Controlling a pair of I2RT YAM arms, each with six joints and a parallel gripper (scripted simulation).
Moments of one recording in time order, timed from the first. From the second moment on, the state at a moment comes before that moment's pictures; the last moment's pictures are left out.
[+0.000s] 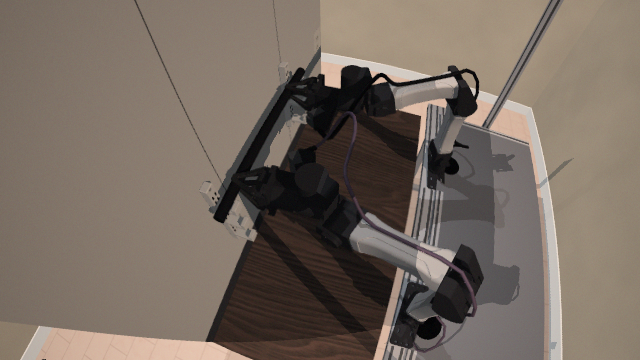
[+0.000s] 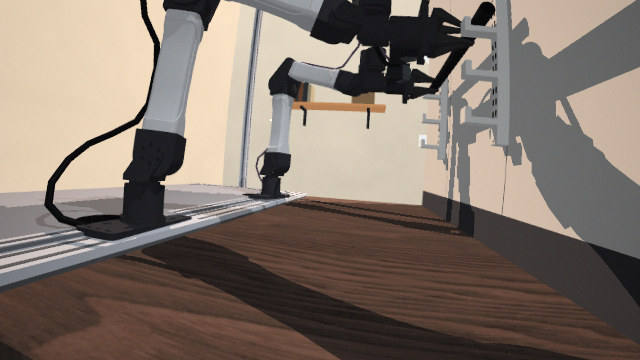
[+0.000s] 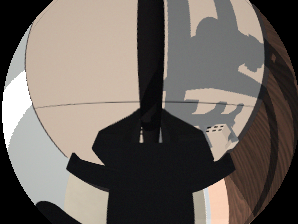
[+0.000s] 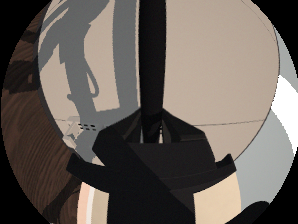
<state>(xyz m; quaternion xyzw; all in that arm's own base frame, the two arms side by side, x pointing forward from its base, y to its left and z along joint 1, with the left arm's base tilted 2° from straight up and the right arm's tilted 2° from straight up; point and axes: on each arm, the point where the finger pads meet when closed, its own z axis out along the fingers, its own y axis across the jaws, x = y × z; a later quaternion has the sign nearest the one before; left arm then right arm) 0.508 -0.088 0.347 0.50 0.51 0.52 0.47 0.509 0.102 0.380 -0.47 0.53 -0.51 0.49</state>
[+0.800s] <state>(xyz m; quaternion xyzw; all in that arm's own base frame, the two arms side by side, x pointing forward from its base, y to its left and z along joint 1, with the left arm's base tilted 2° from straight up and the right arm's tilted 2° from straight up) 0.508 -0.088 0.347 0.50 0.51 0.52 0.47 0.509 0.102 0.380 -0.47 0.53 -0.51 0.49</state>
